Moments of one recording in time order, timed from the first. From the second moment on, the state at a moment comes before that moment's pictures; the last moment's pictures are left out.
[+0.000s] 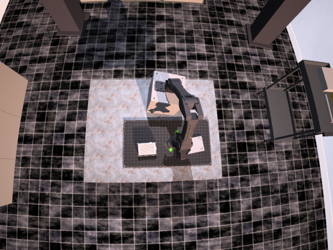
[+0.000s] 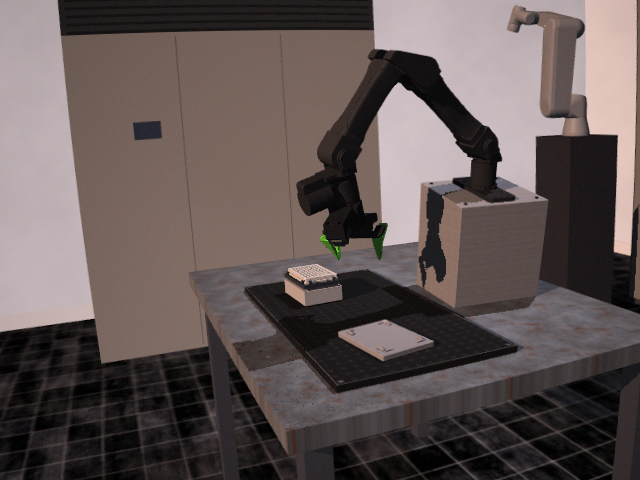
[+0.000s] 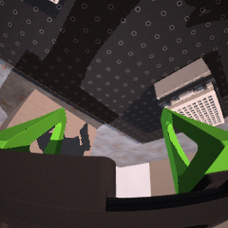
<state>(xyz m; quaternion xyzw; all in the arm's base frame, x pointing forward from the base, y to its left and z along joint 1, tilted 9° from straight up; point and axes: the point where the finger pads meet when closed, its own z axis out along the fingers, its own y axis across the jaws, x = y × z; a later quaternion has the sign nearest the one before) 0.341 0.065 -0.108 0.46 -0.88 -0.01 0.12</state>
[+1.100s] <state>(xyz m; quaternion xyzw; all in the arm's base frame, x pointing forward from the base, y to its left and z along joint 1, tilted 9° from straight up) 0.378 0.006 -0.118 0.00 -1.00 -0.02 0.09</state>
